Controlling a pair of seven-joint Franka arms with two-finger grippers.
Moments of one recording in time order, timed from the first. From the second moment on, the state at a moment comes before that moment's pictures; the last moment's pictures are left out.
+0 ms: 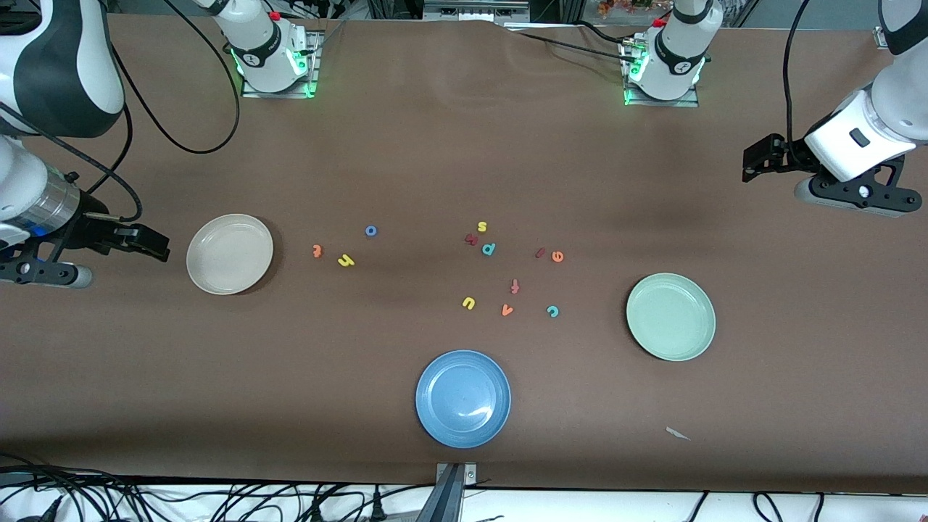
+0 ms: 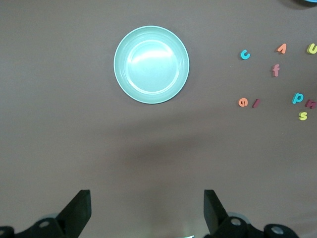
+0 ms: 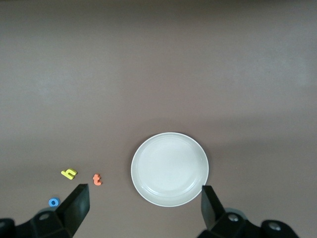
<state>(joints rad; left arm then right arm) -0.12 0.03 0.03 -1.62 -0.01 1.52 0.08 0.06 0.24 -0.01 -1.53 -0.04 1.78 0.16</state>
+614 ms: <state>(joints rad) -0.12 0.03 0.03 -1.62 -0.01 1.52 0.08 0.06 0.24 -0.01 -1.53 -0.04 1.78 0.16</state>
